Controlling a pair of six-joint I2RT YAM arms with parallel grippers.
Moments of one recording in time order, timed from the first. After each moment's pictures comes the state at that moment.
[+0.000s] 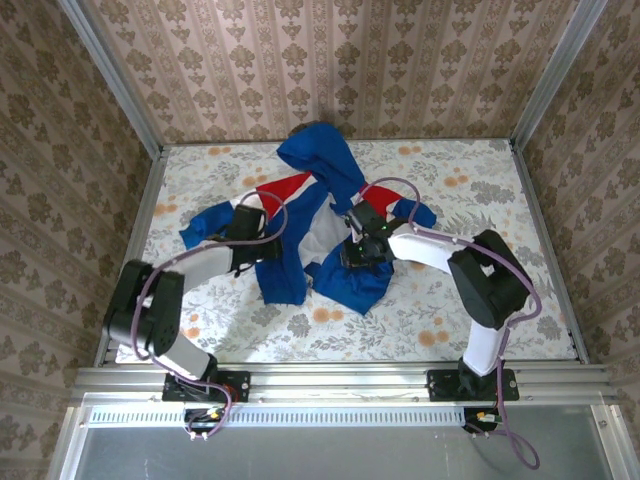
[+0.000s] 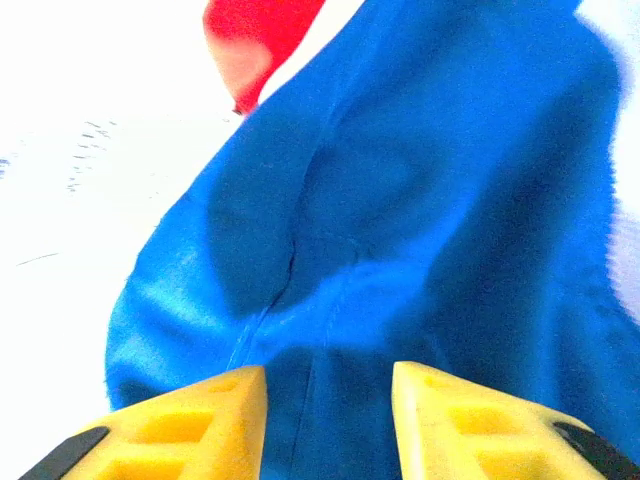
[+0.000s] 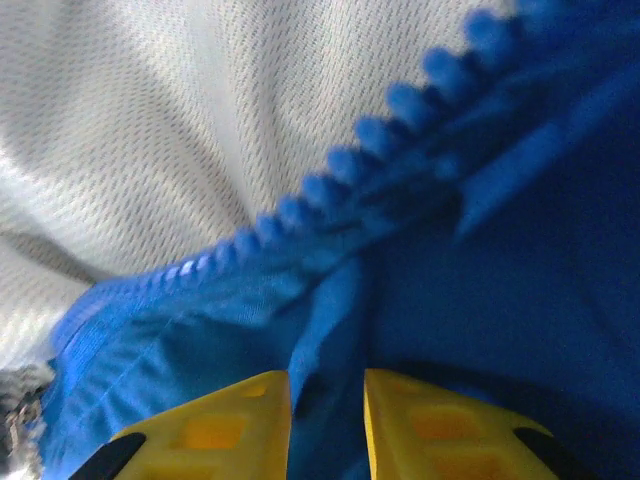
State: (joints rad) left arm -0.40 1.51 0.78 -0.20 0.07 -0.43; right arm 0.60 1.80 1.12 -0.43 -0.08 0.46
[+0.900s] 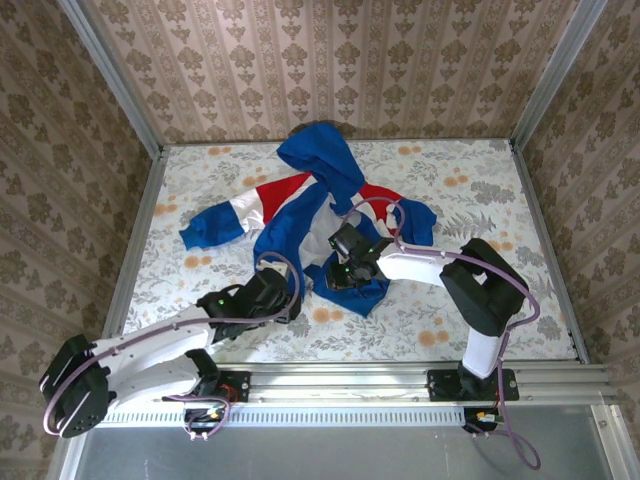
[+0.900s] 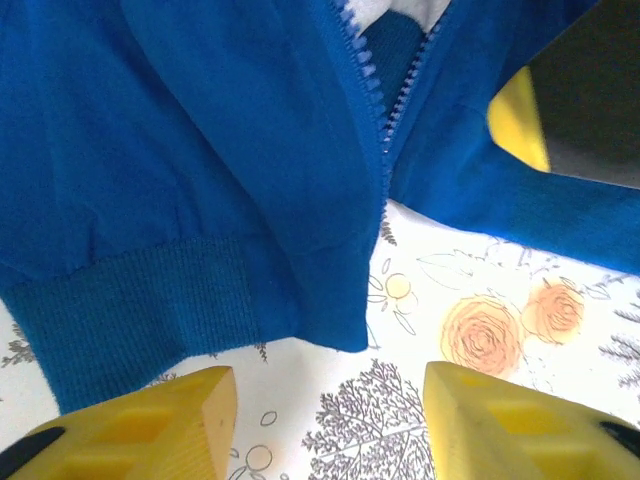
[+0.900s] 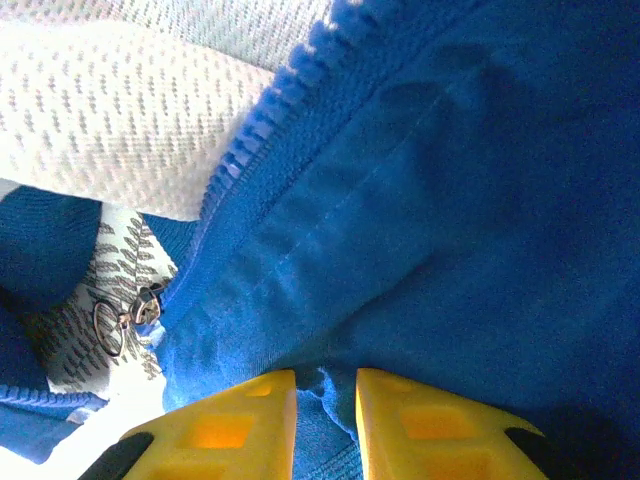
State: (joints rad) left arm -0.95 1.05 0.49 -0.39 -0.15 -0.64; right arm 0.74 1.80 1.03 -0.33 -0.14 0.62
